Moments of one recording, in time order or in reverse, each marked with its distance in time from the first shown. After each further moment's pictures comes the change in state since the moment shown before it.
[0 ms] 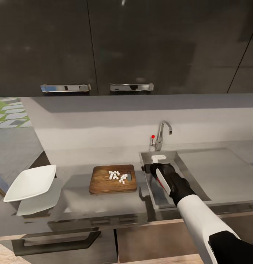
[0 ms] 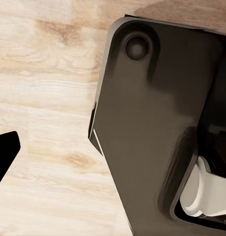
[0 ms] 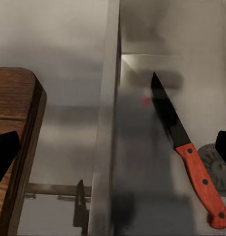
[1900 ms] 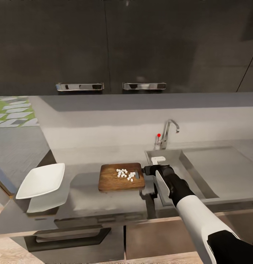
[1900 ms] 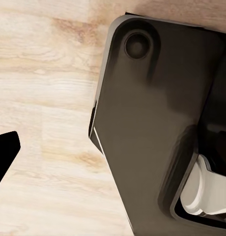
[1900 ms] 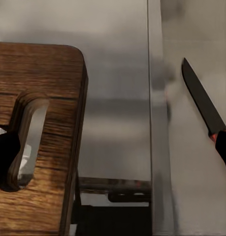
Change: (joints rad) left arm 0.000 0.000 0.000 0.000 0.000 0.000 0.000; right arm 0.000 0.005 0.001 0.036 0.015 -0.014 0.000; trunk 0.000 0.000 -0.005
